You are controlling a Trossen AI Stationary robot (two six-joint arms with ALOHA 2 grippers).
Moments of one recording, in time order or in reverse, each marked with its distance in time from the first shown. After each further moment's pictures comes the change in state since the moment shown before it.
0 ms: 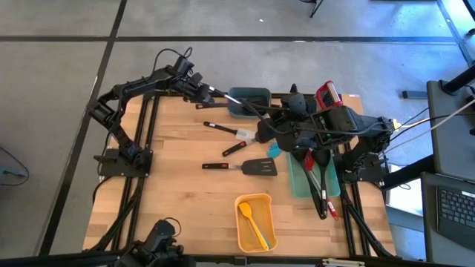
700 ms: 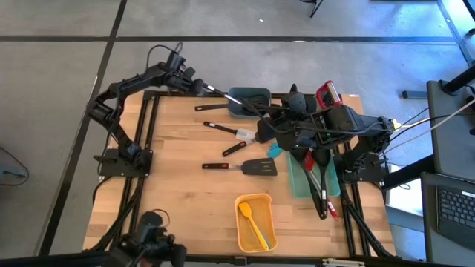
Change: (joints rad) left arm 0.108 0.000 0.000 0.011 -0.018 0.077; right arm -0.004 0.000 0.000 0.008 0.000 0.000
